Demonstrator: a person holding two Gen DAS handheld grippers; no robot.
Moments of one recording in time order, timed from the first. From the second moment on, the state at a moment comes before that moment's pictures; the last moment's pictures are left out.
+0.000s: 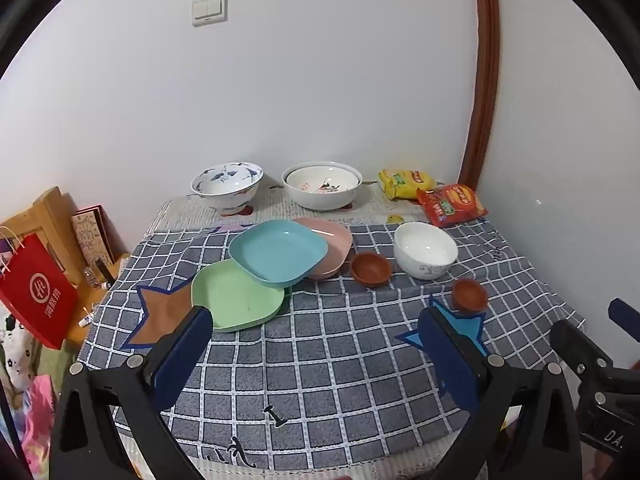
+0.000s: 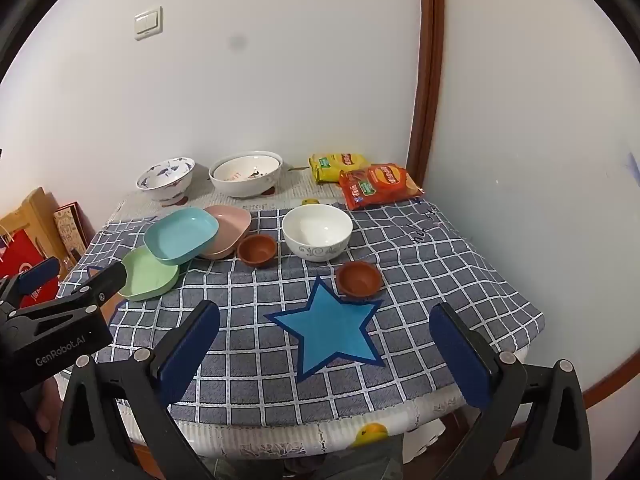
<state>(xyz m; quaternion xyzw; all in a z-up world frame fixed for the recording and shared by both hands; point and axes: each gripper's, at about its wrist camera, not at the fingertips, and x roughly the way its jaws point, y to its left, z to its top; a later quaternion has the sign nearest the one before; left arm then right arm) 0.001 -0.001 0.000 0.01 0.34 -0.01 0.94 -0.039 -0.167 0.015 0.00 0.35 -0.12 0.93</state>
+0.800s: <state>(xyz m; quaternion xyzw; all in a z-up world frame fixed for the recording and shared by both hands) -0.014 0.000 0.010 0.00 0.32 -0.01 0.95 -0.048 -0.169 0.022 0.00 0.34 -0.12 0.93</state>
